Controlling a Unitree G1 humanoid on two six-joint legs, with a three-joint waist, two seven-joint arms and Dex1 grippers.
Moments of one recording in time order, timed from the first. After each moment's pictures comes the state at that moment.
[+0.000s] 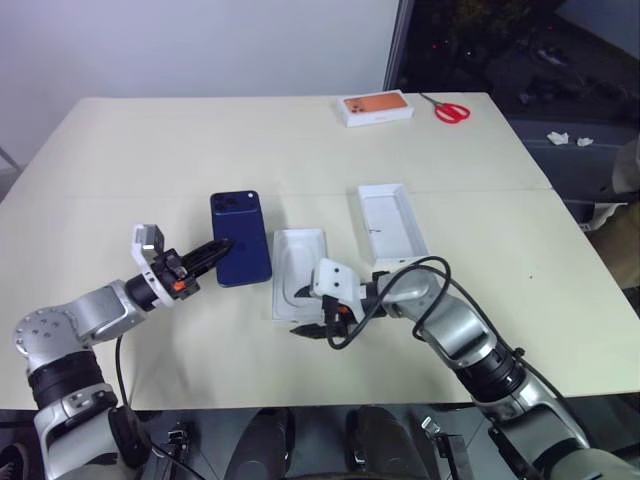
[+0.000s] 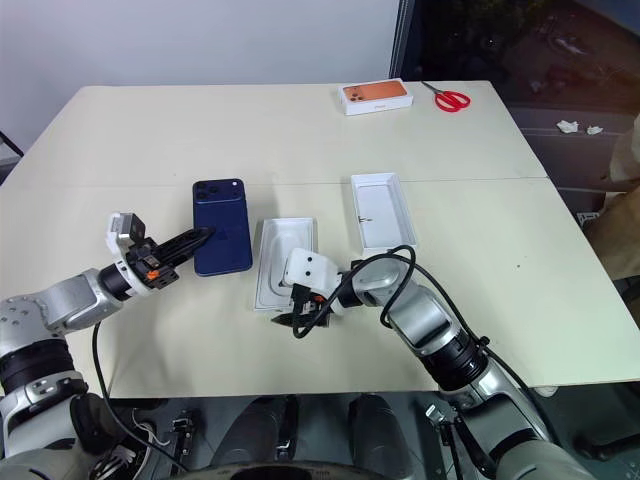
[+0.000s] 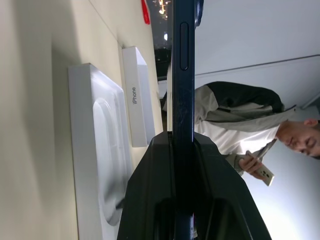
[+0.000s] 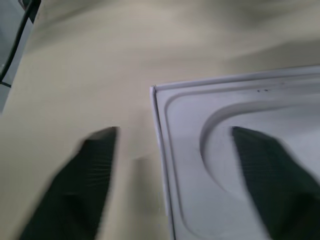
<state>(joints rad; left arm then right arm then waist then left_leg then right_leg) -0.42 0.47 0.68 0.31 -1.41 1.49 -0.32 -0.51 -0.38 0.47 -0.19 0.09 0.63 1.01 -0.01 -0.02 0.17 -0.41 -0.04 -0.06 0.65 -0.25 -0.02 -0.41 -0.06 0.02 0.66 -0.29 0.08</state>
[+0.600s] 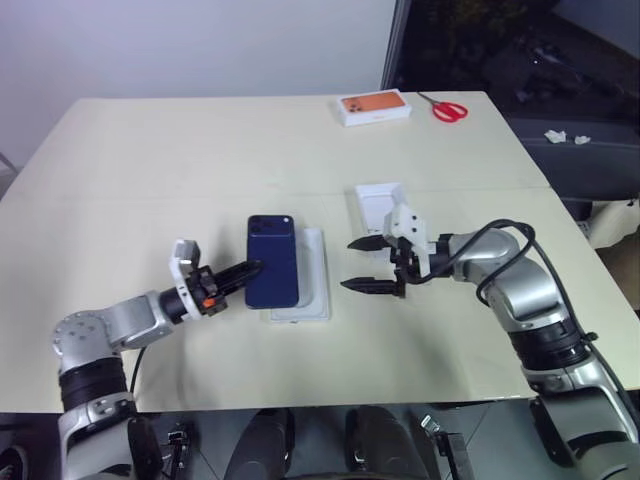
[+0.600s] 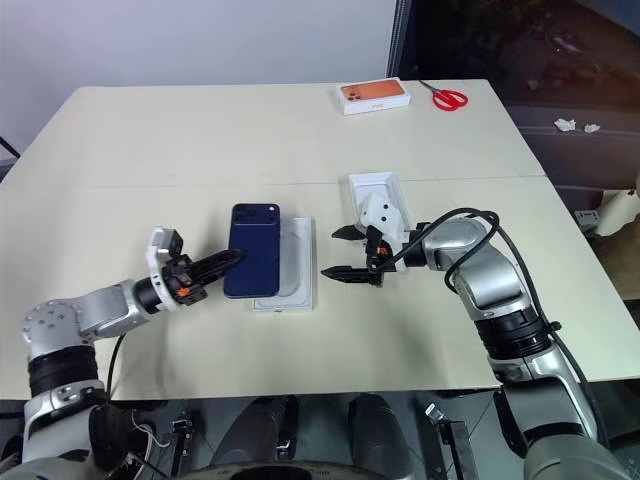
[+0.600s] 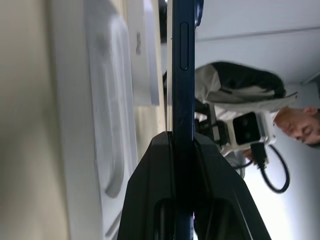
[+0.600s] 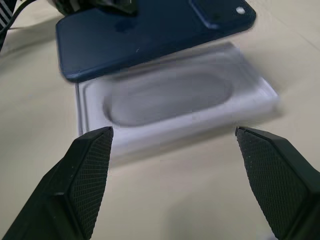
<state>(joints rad) -0.40 0.37 0.49 0.27 -1.42 1.49 -0.29 -0.57 -0.59 0.19 -0.03 0.28 0.53 1.15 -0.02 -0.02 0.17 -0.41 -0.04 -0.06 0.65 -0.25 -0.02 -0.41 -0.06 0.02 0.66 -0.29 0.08</state>
